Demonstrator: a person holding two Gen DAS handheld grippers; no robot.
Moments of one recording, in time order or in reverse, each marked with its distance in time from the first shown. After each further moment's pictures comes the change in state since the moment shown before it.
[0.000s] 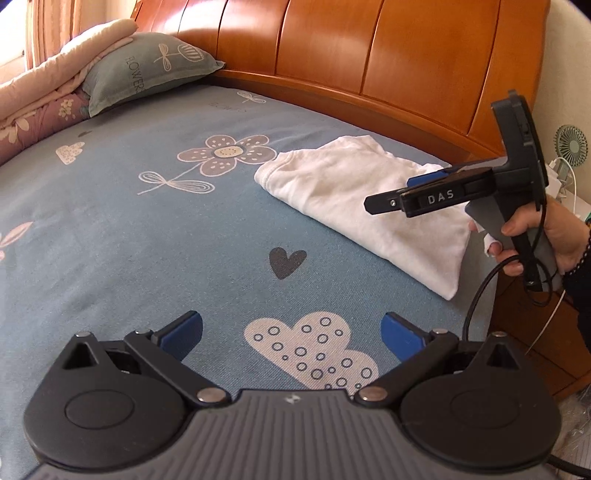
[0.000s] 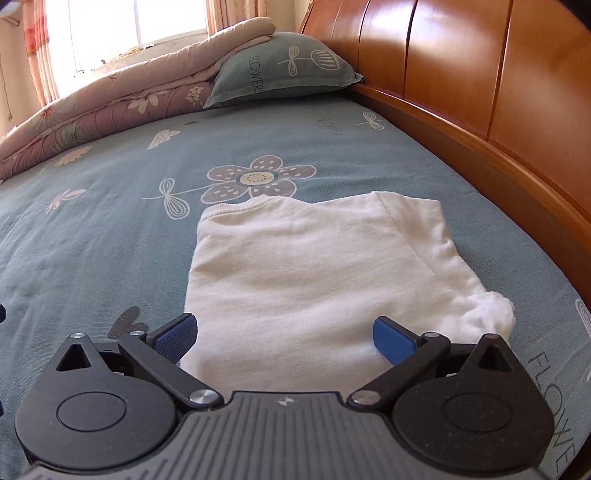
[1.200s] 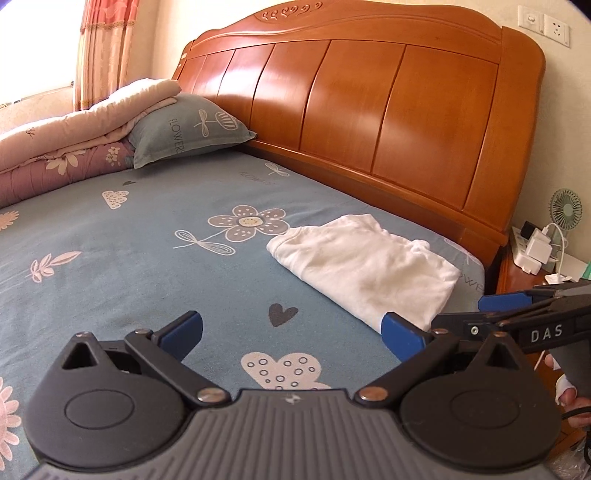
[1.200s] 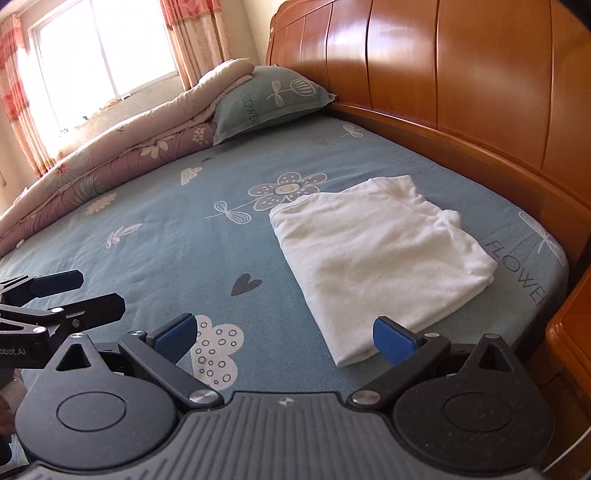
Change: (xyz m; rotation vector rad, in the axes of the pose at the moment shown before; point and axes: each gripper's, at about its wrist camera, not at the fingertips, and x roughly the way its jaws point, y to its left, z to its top) left arm -0.082 -0.033 -0.002 -0.121 -0.198 0.023; right arm -0.154 0.076 -0.054 0.185 -0.017 -0.073
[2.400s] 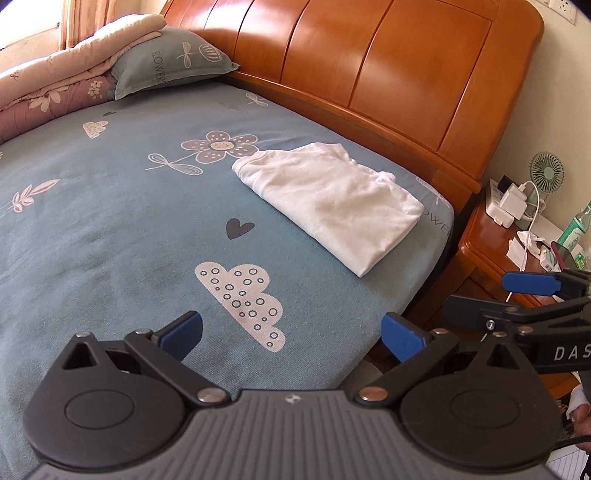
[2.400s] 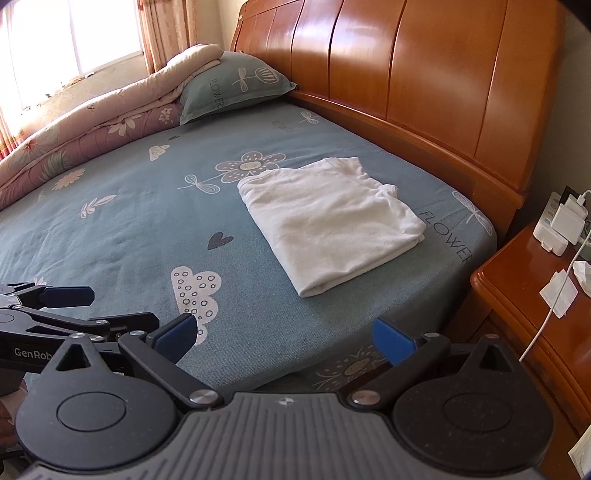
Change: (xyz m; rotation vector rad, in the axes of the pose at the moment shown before) left arm -0.009 -0.032 -0.024 -0.041 0.220 -0.017; right arm -0.064 0.019 -0.034 0.003 0.041 -0.129
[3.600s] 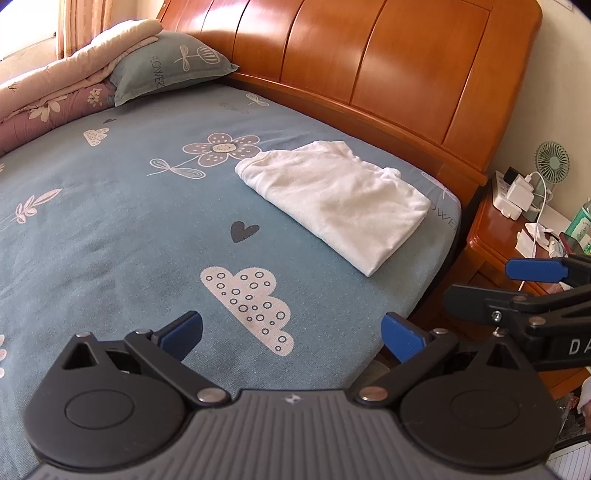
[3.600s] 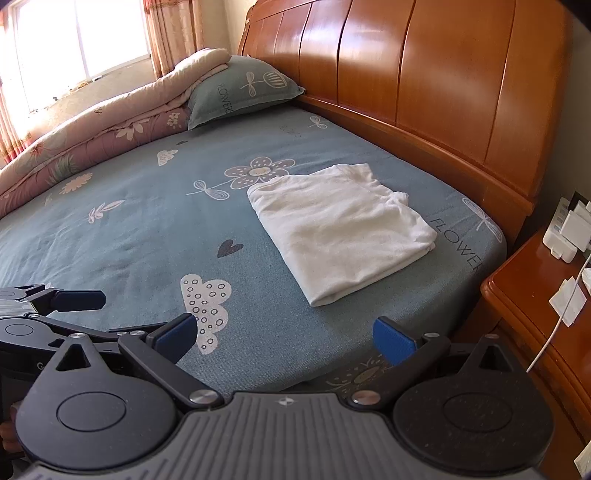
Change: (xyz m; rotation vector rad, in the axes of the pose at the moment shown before) left arm 0.004 -0.002 0.003 0.032 0.004 0.027; right arm 0.003 0.005 0.007 -0.007 -0.016 0.031
